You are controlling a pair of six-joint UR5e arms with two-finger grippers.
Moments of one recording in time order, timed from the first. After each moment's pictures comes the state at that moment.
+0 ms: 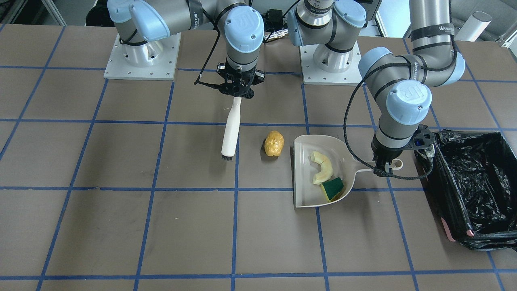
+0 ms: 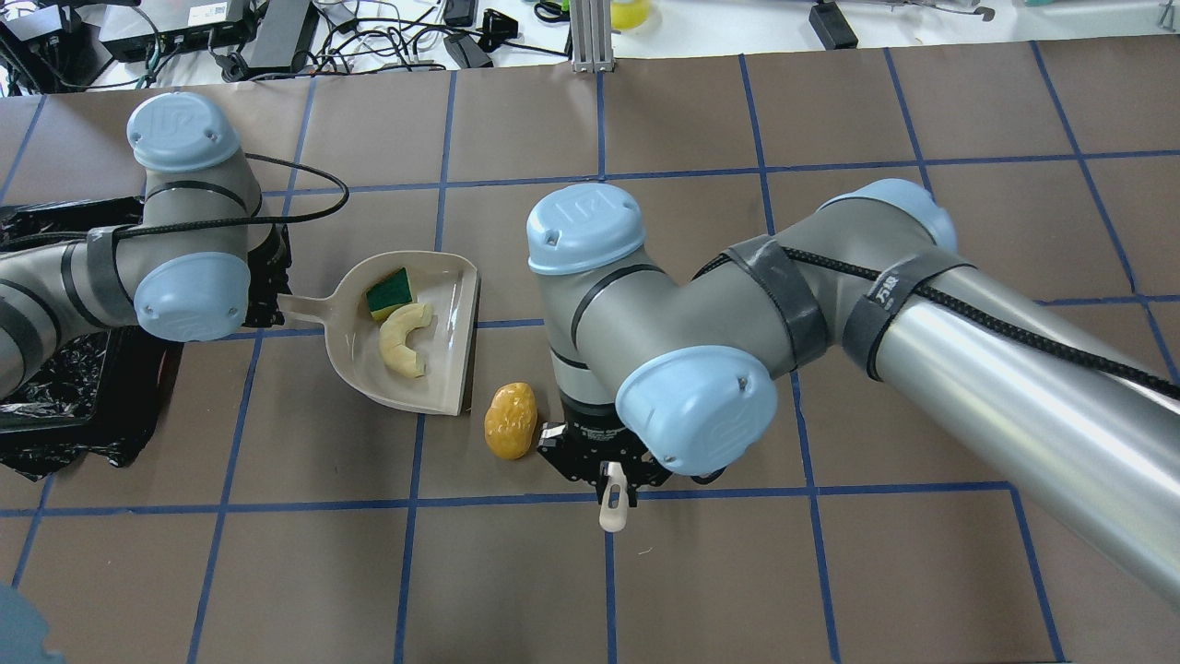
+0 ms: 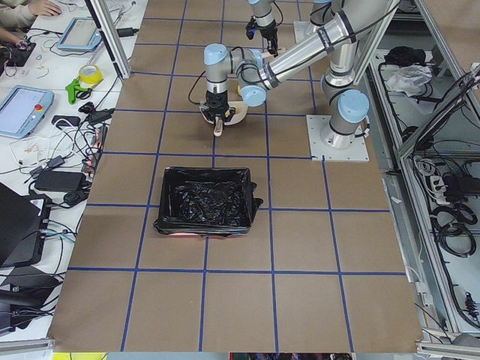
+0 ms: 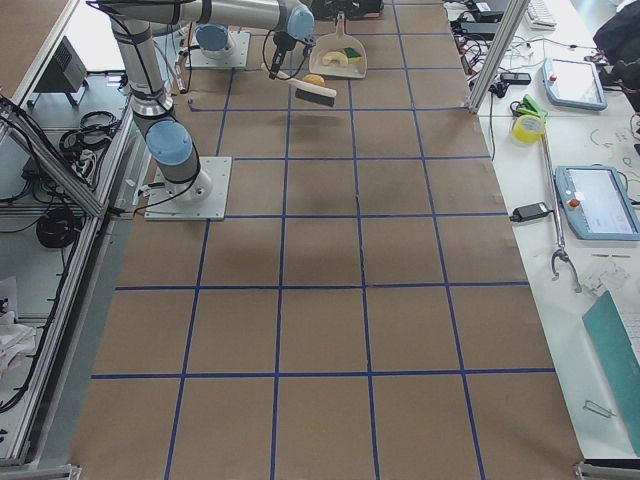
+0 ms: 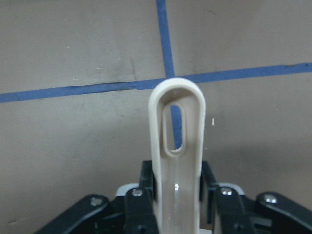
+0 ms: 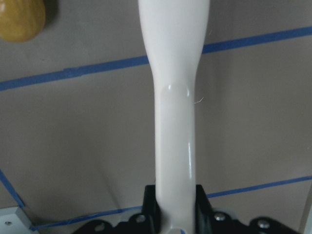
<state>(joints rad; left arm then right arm) -1.38 -1.76 -2.00 -0.92 1.80 -1.30 2.15 -1.42 1.82 -1.63 -1.38 0.72</state>
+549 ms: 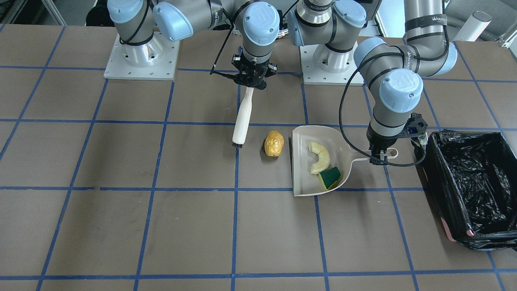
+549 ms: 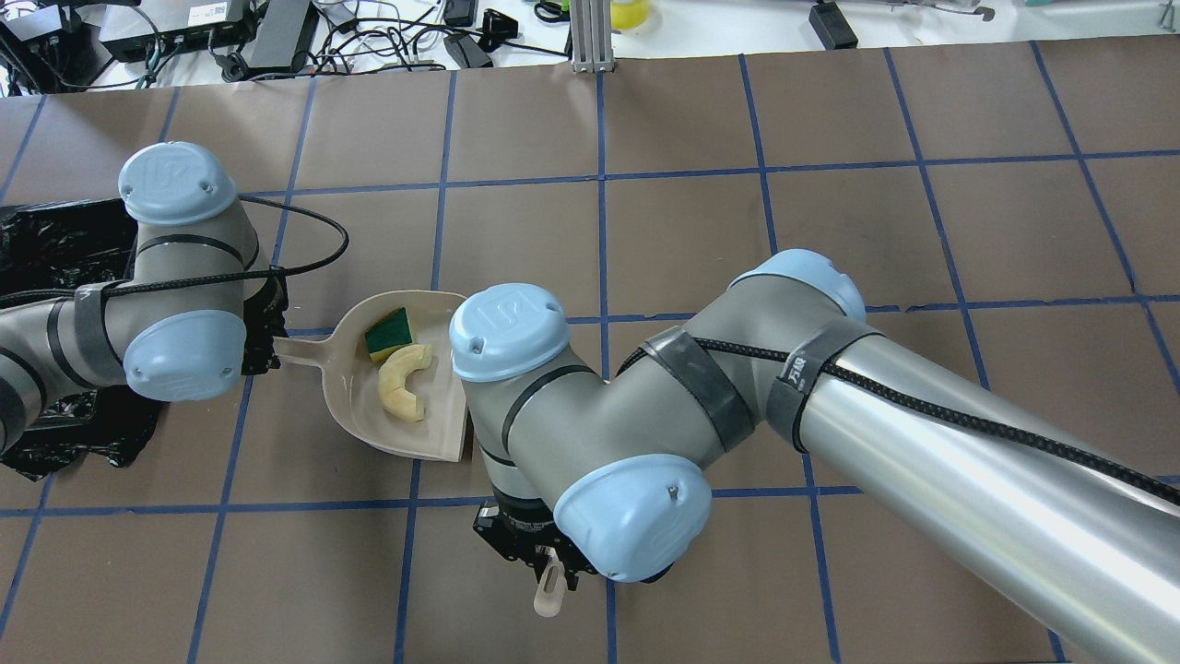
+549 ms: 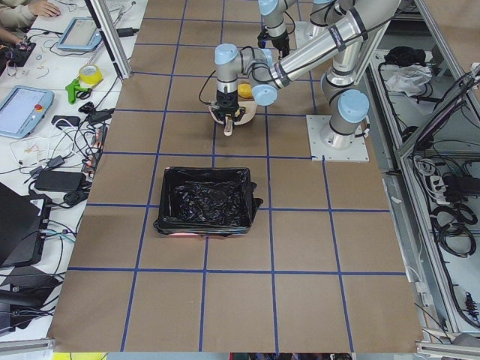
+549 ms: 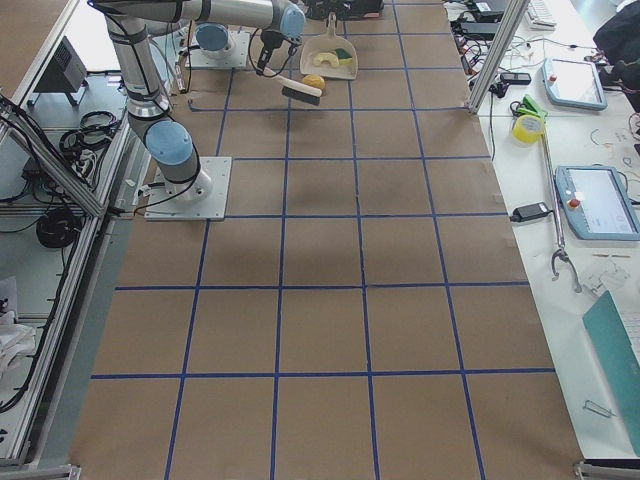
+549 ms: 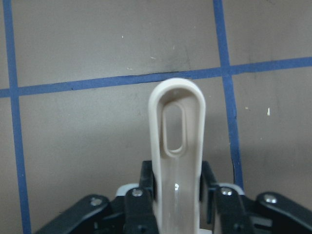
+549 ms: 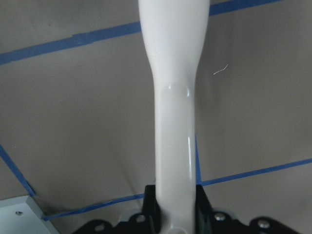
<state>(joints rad) -1.38 -1.71 -2.07 -0.91 1.82 -1.30 2.25 -1.41 1.86 -1.69 -1.34 0.85</state>
